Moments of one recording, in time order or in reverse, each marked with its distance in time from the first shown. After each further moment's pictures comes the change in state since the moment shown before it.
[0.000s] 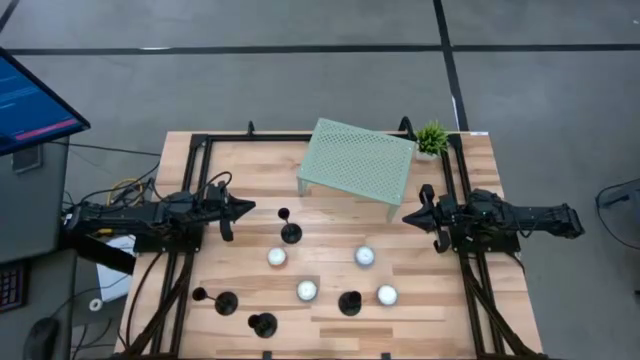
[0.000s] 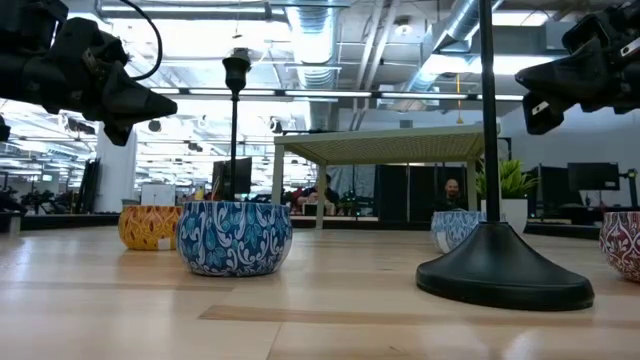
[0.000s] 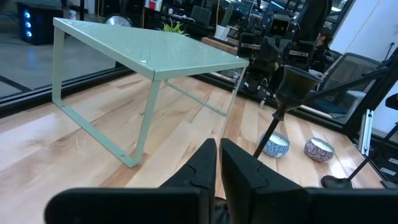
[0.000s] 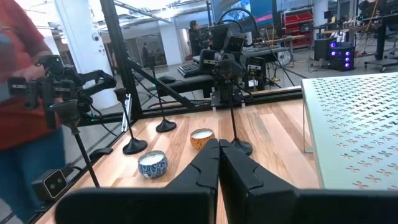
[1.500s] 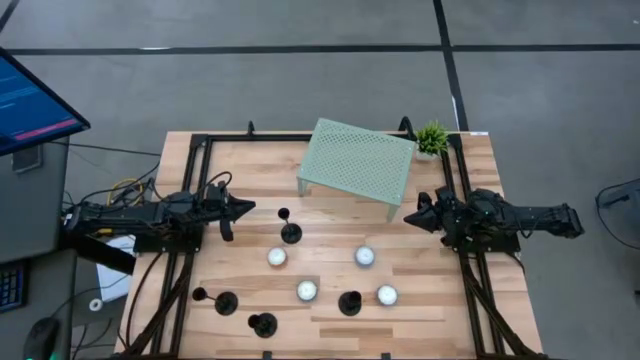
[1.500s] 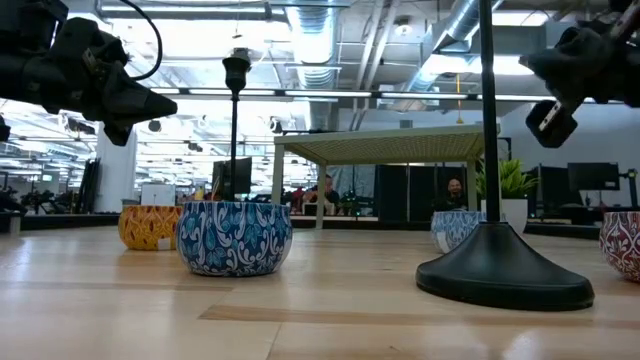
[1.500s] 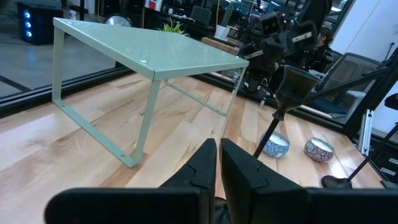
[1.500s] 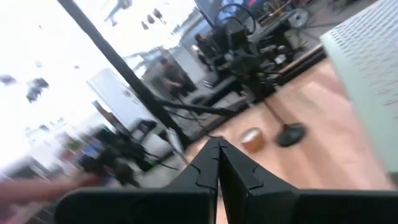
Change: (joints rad) left arm 0.000 0.000 0.000 0.000 0.000 0.000; right arm 0.010 0.000 0.000 0.068 -0.021 0.542
